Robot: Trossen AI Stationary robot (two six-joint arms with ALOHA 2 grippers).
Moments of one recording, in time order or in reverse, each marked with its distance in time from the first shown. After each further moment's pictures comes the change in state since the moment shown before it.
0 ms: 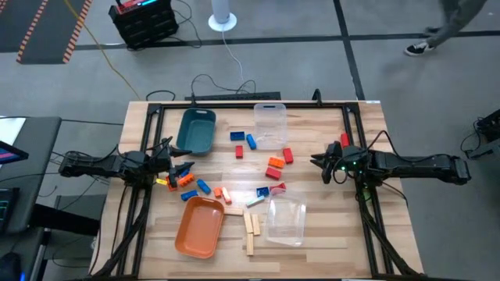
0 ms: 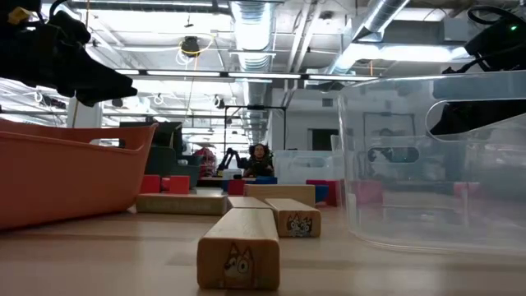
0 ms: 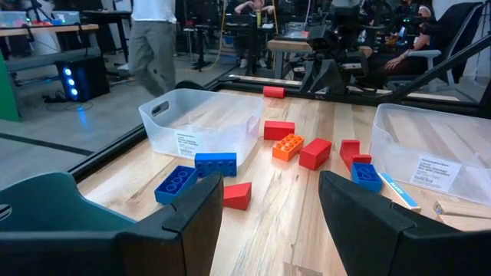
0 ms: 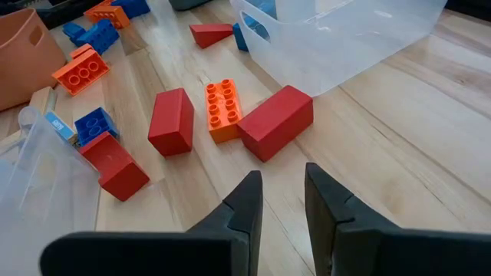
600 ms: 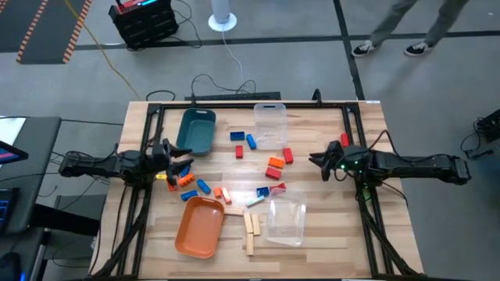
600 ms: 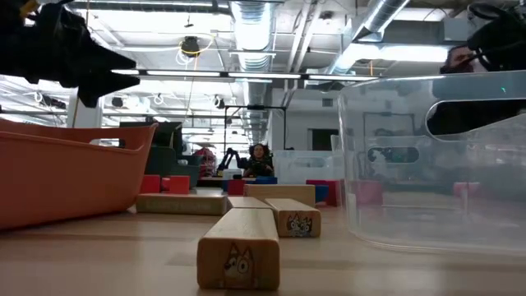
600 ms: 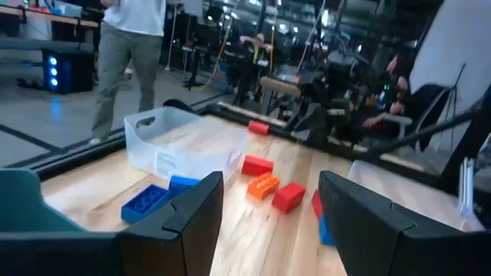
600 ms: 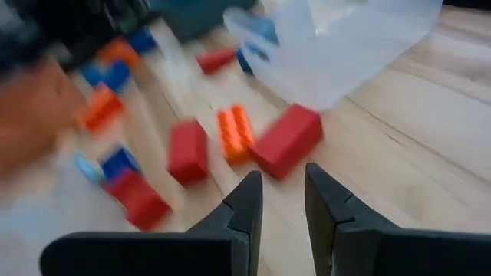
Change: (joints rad) left arm 0.000 0.000 -0.006 0.174 0.001 -0.165; right arm 0.002 0.000 -0.002 0.087 0.001 0.157
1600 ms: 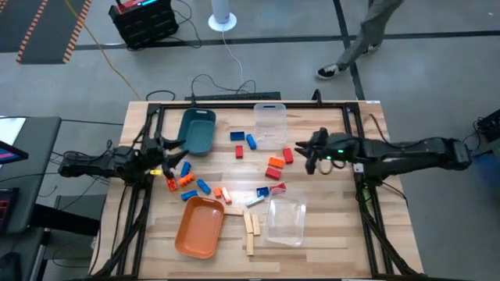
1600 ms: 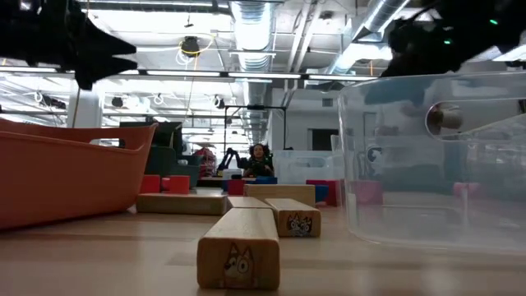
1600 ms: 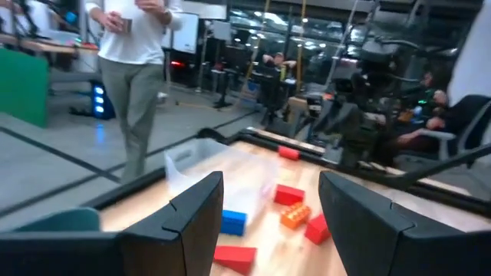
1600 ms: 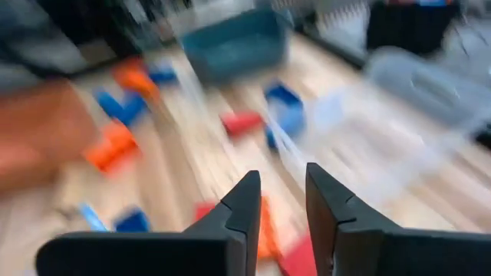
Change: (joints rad) left arm 0.002 0.008 0.106 -0.051 -0.115 0.098; right arm 0.019 0.521 0.421 0.012 0.058 -0.238
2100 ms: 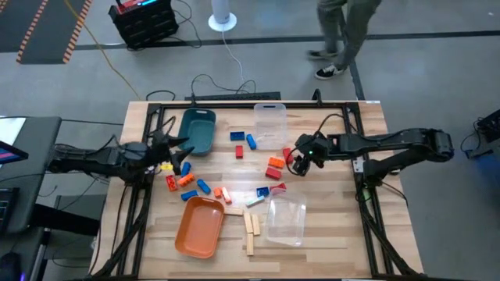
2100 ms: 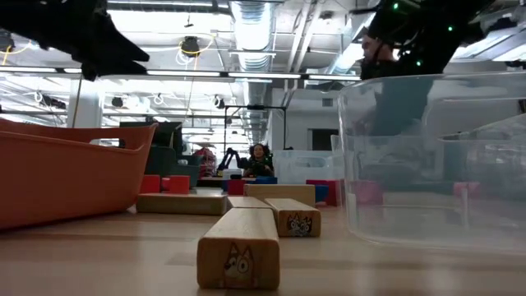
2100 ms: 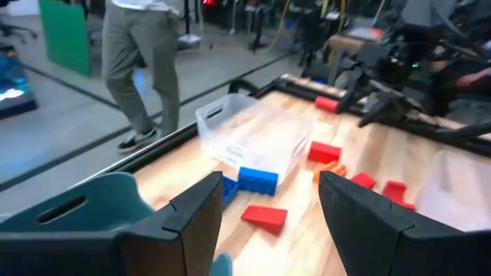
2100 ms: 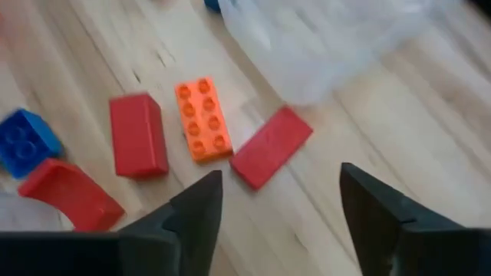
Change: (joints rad) left arm 0.043 0.352 0.207 -0.141 -0.049 -0.098; right arm -0.008 0.333 0.206 -0.366 0.010 0.120
